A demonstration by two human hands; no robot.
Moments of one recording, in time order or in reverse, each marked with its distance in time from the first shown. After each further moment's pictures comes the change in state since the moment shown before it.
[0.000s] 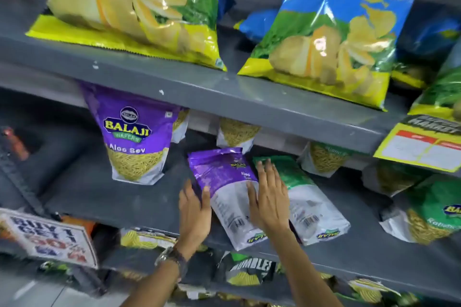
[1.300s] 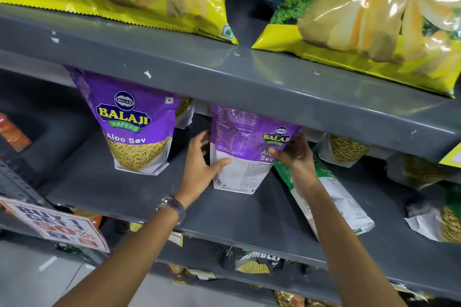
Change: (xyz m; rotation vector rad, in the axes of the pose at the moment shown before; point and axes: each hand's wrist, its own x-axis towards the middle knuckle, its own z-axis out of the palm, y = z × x) left_hand 0.082 0.019 0.000 -0.051 -0.183 0.432; right_hand 0.076 0.036 -0.003 1.408 -0.012 0.305
